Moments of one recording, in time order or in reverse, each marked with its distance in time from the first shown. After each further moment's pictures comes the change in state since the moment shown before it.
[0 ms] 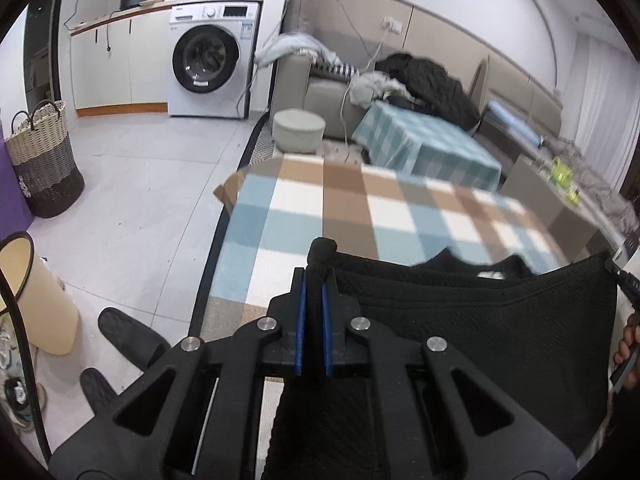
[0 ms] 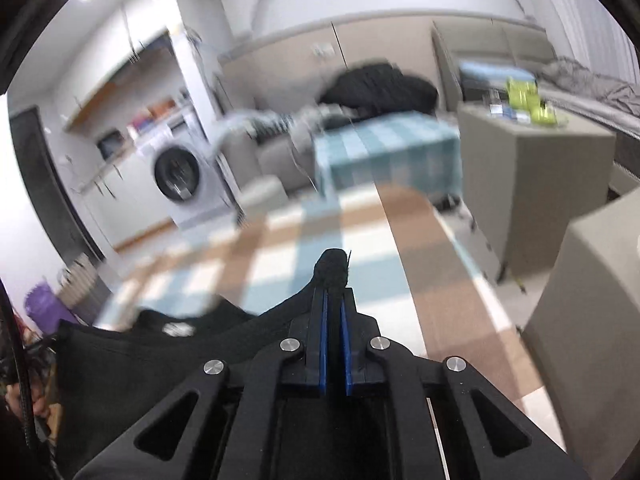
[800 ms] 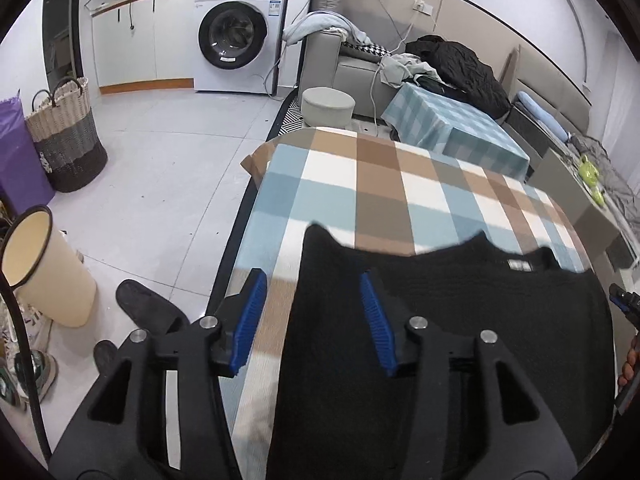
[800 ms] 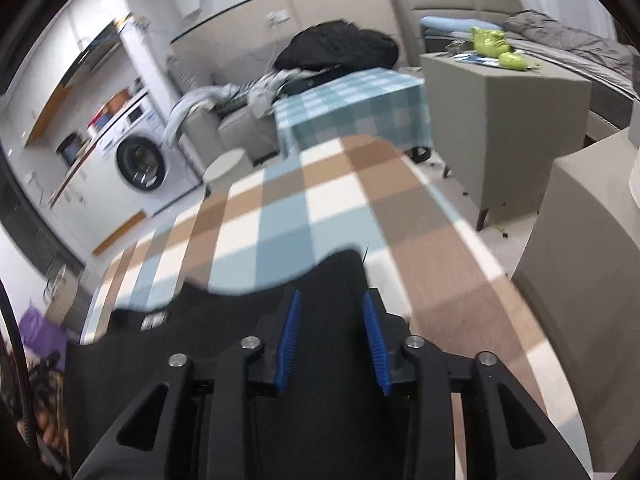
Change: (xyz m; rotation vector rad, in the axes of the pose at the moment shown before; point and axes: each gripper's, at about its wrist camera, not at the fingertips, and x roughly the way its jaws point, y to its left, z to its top) left arm 0.008 0.006 -0.019 -0.032 0.102 0.109; right arm 0.035 0.001 -0.027 0.075 0.252 -0.089
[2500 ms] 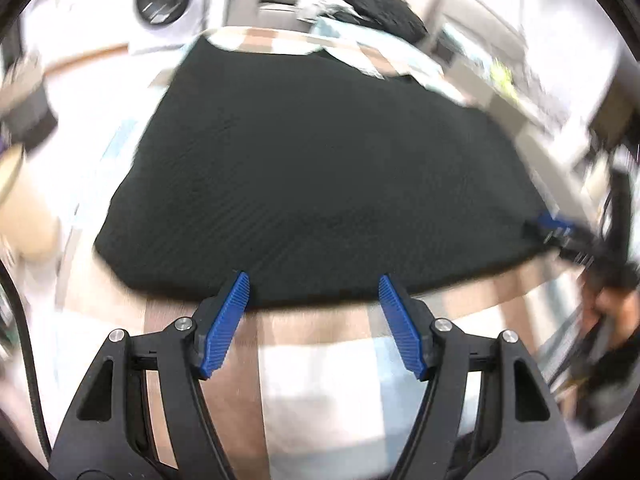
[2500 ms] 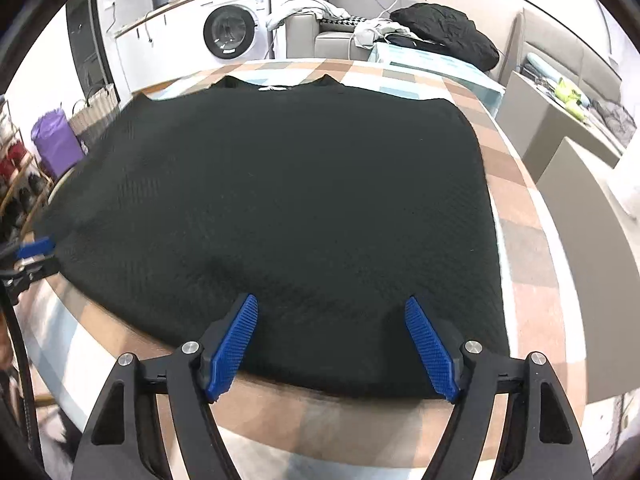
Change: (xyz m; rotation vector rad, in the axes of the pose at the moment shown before) left arm -0.170 -0.052 -0.234 0.051 0.188 -0.242; right arm -0.113 0.063 -0.207 -0.418 0.149 0.005
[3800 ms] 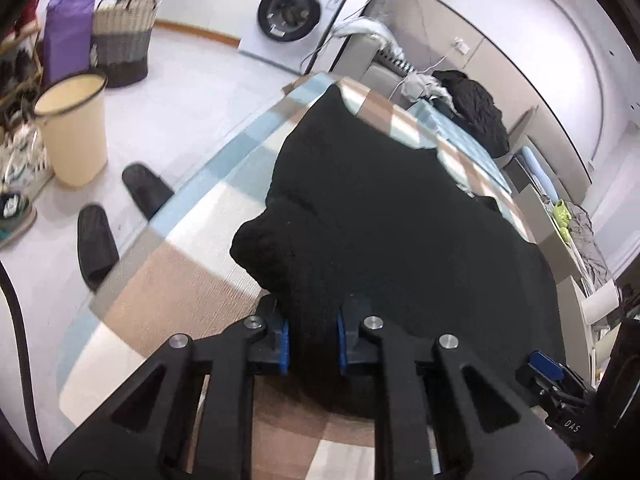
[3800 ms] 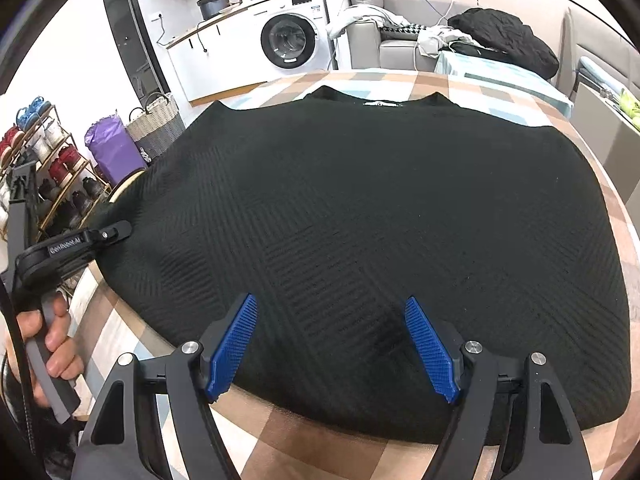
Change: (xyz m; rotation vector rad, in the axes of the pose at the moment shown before) left arm 0.017 0.054 0.040 -0.330 -0.249 0.152; right arm 0.023 0.078 0.027 -0.067 -0.024 0.202
